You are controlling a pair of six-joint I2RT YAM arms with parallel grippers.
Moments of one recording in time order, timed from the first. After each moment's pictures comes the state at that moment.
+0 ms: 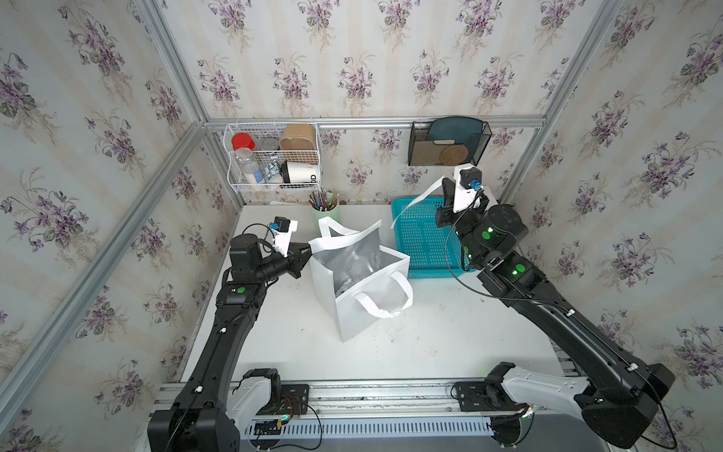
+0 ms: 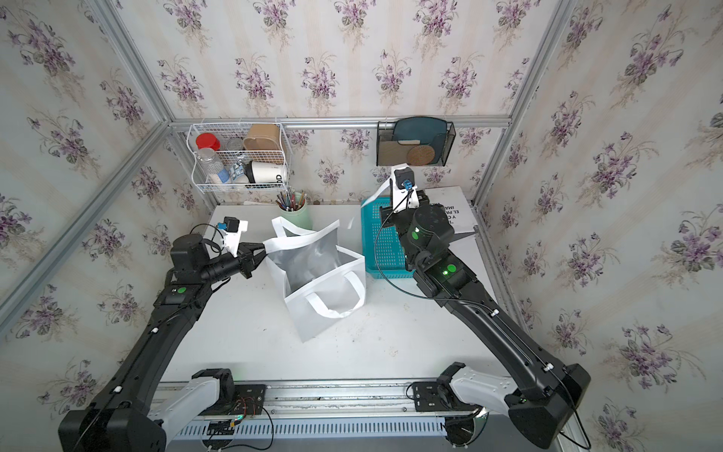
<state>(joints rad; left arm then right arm) 0.00 1.03 0.81 -0.13 0.86 -0.09 0.64 1.15 1.26 0.04 0.42 -0.18</state>
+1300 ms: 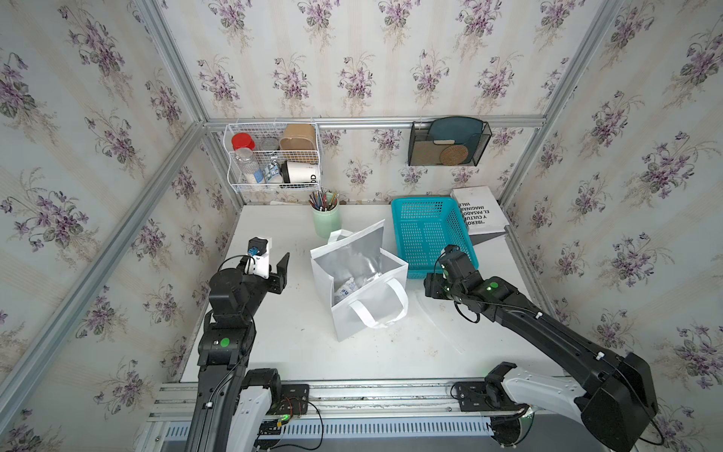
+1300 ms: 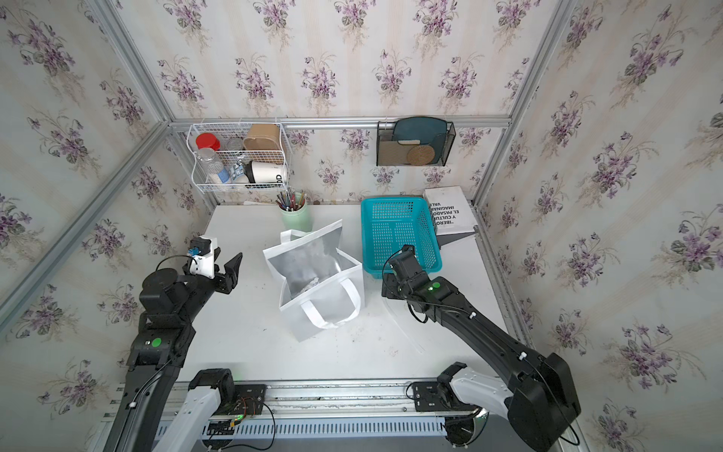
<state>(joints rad) 0.00 0.58 0.74 -0.34 0.24 0.14 0.59 1.13 0.85 -0.64 0.19 0.56</state>
